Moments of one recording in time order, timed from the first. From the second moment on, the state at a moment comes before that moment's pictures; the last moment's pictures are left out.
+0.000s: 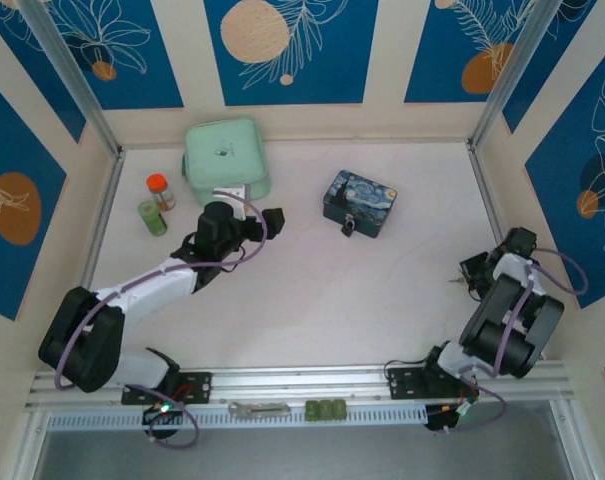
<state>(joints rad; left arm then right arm) -0.54 1.37 0.73 0.31 0.00 -0.44 -0.57 1.36 0.71 -0.56 -0.22 0.59</state>
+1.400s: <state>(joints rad) -0.57 1.52 0.78 0.52 0.33 -1.23 0.51 1.48 1.05 -0.26 -0.55 0.36</state>
